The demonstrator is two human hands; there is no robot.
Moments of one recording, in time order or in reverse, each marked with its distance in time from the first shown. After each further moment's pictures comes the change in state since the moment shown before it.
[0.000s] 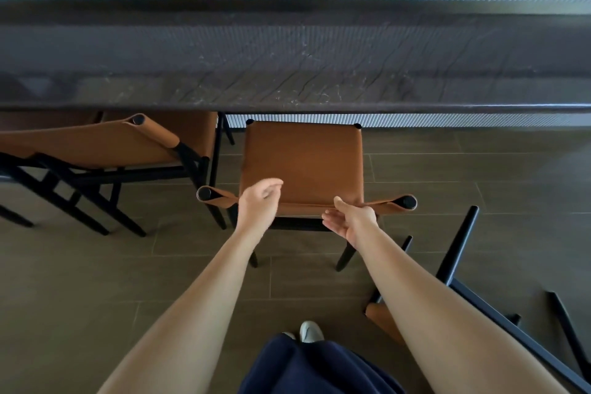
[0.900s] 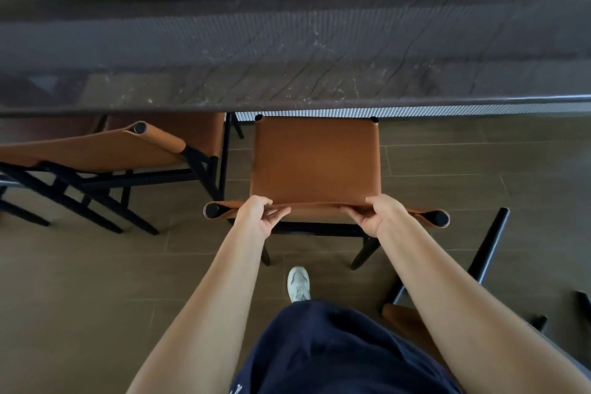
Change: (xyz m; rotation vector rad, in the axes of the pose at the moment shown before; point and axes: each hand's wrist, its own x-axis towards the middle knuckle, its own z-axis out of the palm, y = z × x) left_hand 0.060 -0.002 -0.012 -0.867 0.127 -0.848; right_hand 0.024 -0.049 0.023 0.256 0.049 0.230
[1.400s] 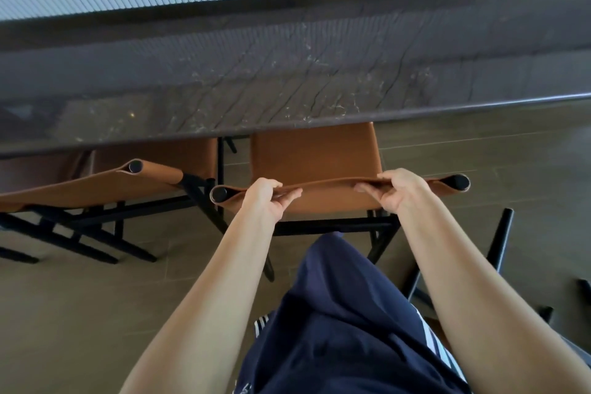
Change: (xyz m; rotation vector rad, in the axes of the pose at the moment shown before) left_hand -0.006 0.080 0.057 -0.064 -0.131 -0.095; right_hand -0.004 -0.061 0.054 0.002 -0.076 -0.139
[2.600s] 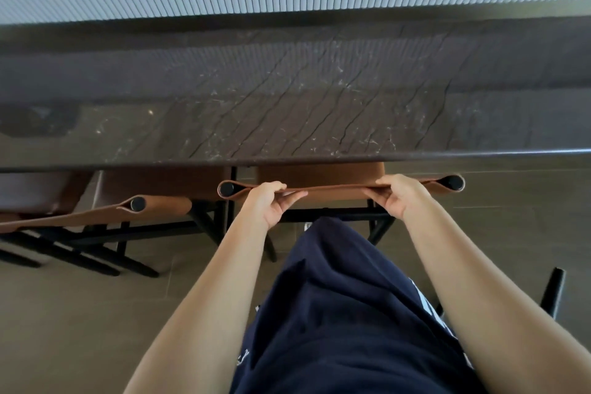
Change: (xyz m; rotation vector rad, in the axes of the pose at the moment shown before) left_hand 0.095 0.080 0.024 -0.030 -0.136 0.095; right_hand 0.106 -0.038 0.087 -0.085 -0.097 -0.071
